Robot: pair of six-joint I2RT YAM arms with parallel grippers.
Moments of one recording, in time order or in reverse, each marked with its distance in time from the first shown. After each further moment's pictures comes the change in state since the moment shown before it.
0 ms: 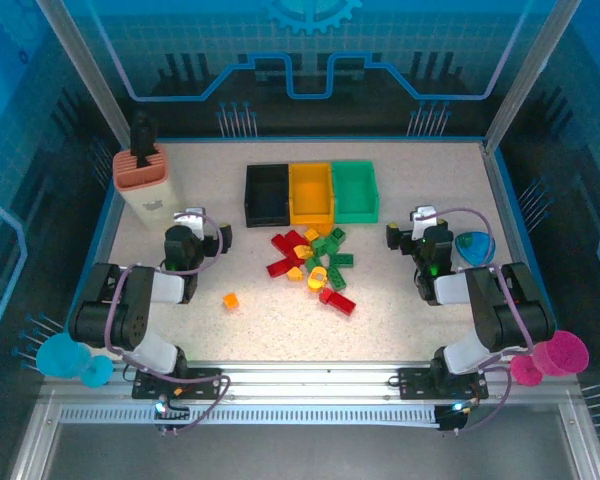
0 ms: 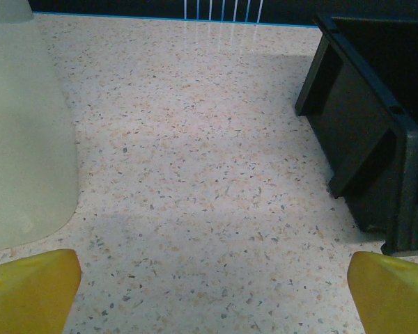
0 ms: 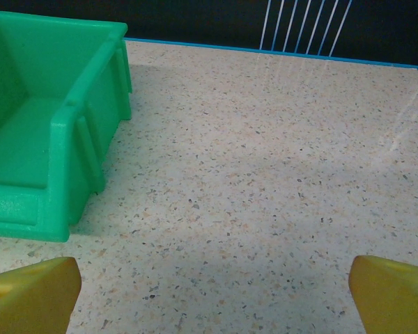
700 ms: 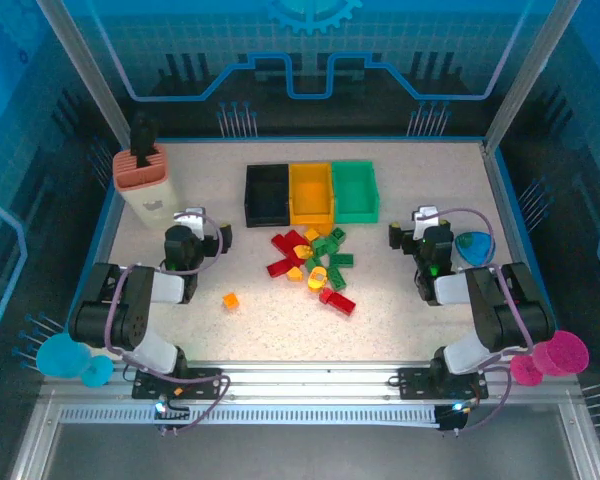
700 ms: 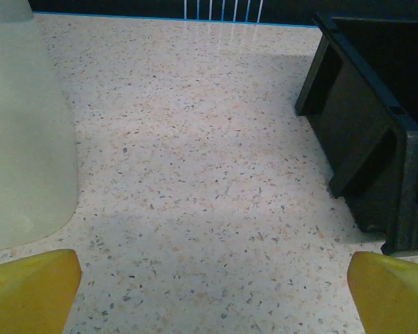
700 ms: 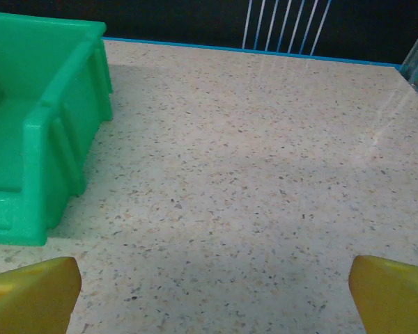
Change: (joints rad) left arm 0.000 0.000 0.000 0.000 0.000 0.000; right arm 0.000 0.000 -0.002 0.003 0.038 0.001
